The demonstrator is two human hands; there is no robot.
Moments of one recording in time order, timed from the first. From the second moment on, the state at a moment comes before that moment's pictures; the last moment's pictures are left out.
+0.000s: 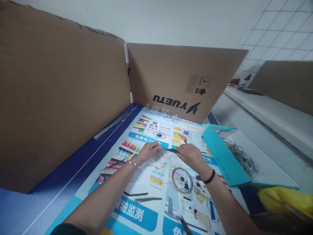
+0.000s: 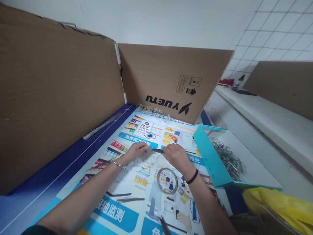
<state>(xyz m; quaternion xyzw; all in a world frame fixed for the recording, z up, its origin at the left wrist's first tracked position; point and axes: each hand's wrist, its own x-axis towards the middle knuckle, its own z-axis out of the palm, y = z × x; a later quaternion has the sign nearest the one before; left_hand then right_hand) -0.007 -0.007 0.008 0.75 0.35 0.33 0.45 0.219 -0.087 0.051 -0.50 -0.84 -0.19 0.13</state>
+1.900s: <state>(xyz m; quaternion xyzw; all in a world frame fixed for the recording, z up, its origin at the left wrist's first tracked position) -0.008 -0.002 0.009 0.71 0.39 0.33 0.49 0.210 -0.094 0.062 -0.47 -0.87 -0.17 0.06</state>
